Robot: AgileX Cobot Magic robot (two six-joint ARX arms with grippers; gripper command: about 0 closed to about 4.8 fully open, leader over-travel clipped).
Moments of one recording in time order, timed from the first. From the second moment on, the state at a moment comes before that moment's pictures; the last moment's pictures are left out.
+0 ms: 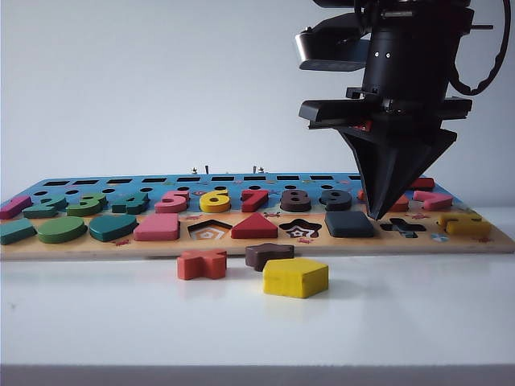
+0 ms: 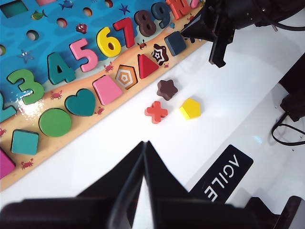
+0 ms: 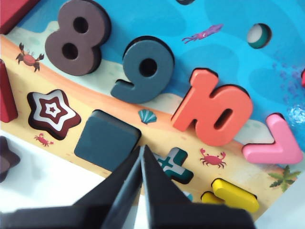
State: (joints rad) left arm -0.29 0.72 0.92 -1.03 0.60 0.07; right arm 0.73 1.50 1.08 -0.78 0.18 0.16
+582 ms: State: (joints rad) left arm -0.29 0.72 0.92 -1.03 0.60 0.07; right arm 0.73 1.34 1.08 -0.68 0.18 0.12
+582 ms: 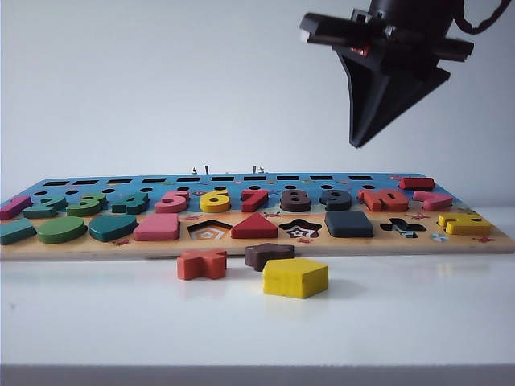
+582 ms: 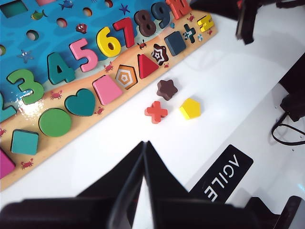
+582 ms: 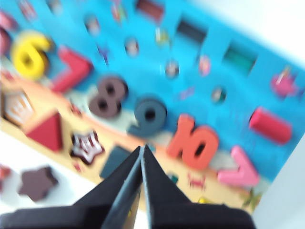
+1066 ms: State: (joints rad) left arm -0.29 0.71 0.91 -1.03 0.60 0.07; right arm 0.71 1.22 1.04 -0.50 0.17 0.06
